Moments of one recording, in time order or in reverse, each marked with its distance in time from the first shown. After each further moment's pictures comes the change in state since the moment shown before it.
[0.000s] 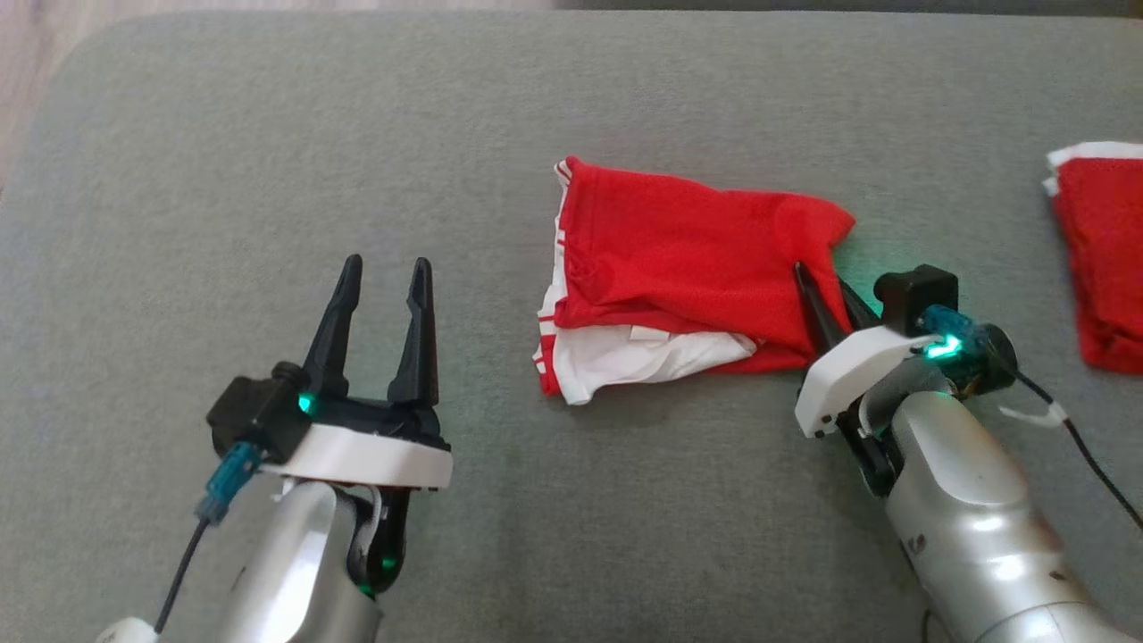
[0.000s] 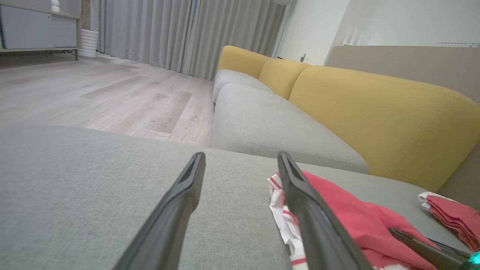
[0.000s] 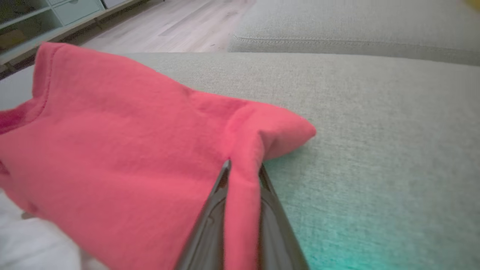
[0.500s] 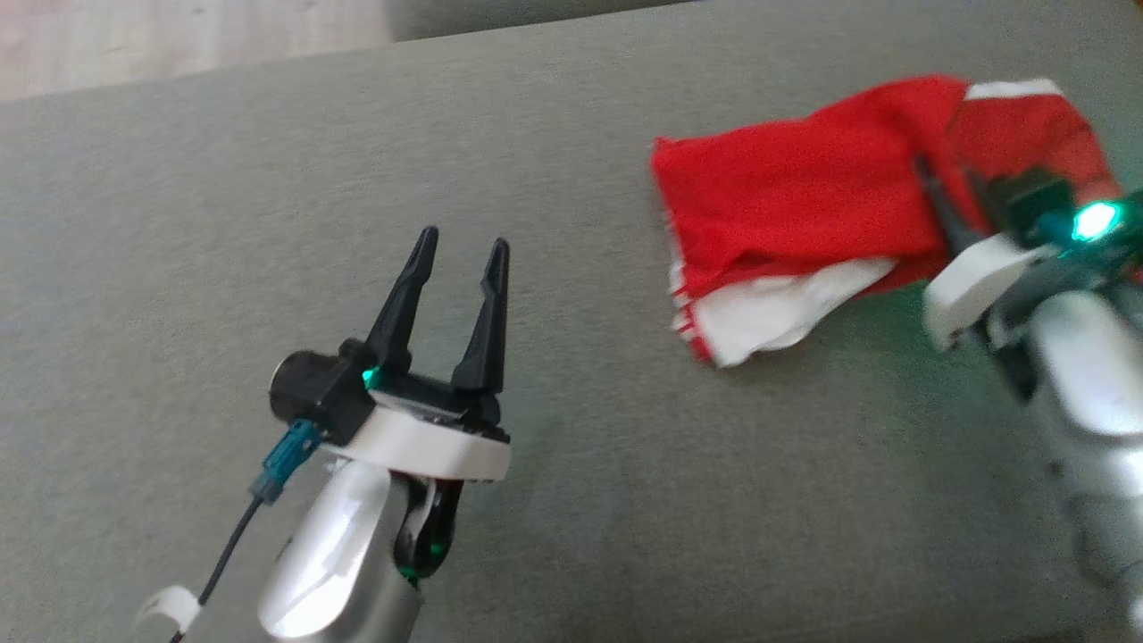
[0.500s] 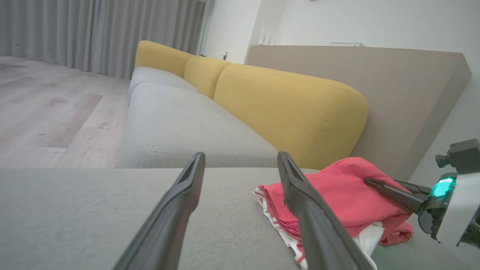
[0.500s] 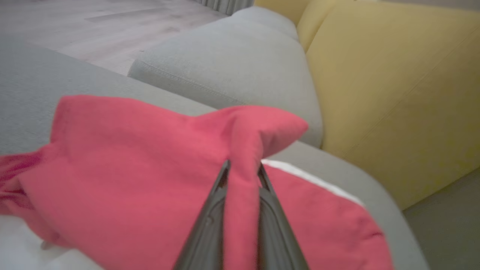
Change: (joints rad) left arm -0.044 0.000 -0.140 -0.039 -0.025 0.016 0.000; right arm -0.086 -0.221 0.096 -0.119 -0.125 0.000 0.006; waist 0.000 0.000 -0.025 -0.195
